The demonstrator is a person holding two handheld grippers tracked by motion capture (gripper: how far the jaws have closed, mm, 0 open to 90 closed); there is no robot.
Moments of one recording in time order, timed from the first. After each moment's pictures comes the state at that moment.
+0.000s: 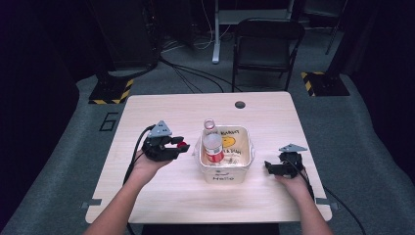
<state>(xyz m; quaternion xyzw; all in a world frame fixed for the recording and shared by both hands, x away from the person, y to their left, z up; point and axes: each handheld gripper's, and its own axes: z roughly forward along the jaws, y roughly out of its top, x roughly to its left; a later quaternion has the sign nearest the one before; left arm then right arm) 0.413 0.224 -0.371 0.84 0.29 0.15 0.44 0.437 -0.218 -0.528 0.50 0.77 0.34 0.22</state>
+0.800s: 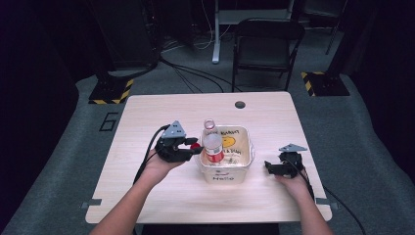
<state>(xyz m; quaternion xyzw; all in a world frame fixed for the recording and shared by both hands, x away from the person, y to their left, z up) 0.410 0.186 -0.366 0.85 0.25 0.13 0.45 0.437 -0.218 -0.528 0.50 0.77 0.34 0.22</state>
